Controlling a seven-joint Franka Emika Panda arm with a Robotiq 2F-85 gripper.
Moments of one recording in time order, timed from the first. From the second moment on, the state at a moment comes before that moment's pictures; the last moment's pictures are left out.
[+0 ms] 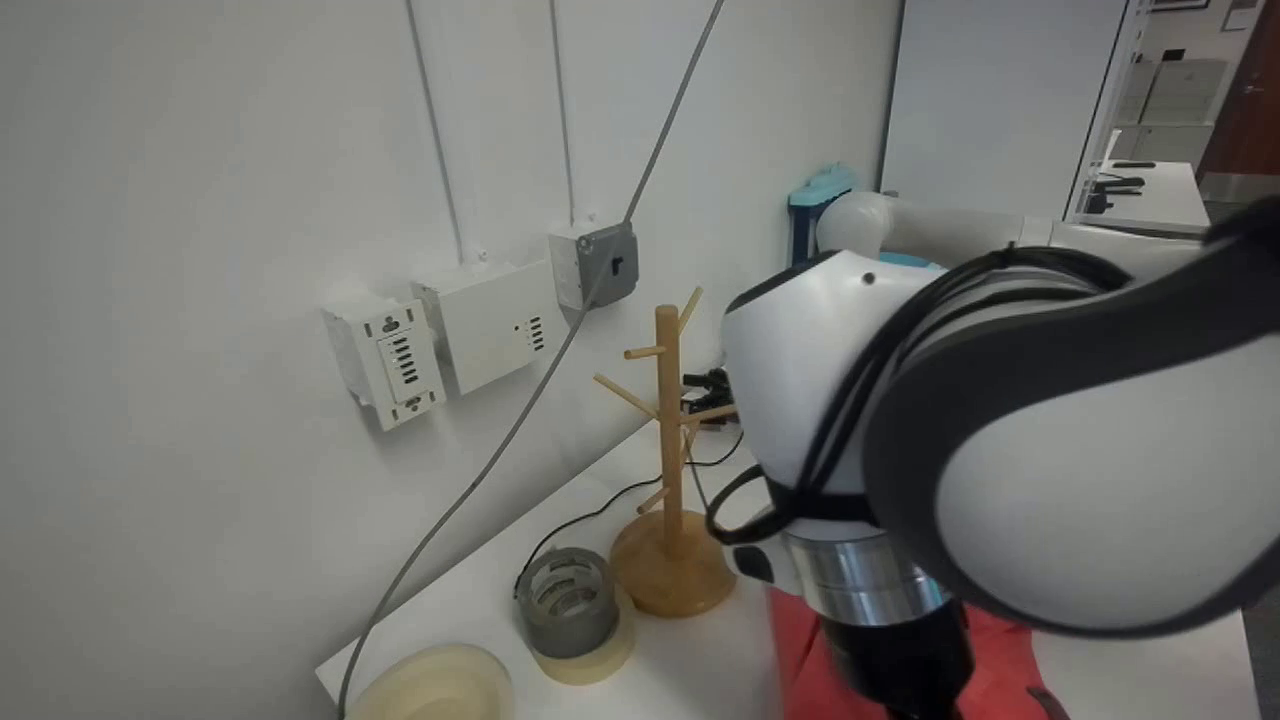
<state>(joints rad) 0.16 0.53 0.29 -1.90 0.03 2.01 -0.47</state>
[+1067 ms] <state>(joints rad) 0.12 0.16 0.28 -2.36 0.14 2.00 -0.51</state>
